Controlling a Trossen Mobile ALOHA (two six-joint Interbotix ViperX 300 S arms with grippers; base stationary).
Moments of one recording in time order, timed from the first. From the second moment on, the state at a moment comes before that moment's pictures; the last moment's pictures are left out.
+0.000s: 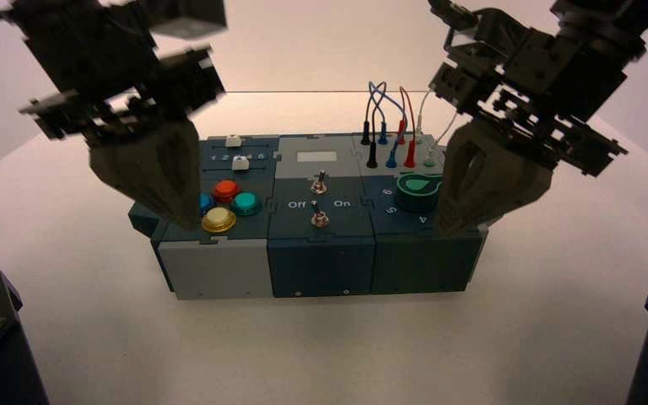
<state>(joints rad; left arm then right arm) -0.86 -0.42 1.08 -0.33 0.78 -0.17 0.70 -0.40 1.15 0.64 0.68 0.00</state>
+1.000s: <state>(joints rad) -0.88 -0.14 1.00 -0.29 0.69 -0.15 0.70 -0.14 1.07 0.63 0.62 -0.04</state>
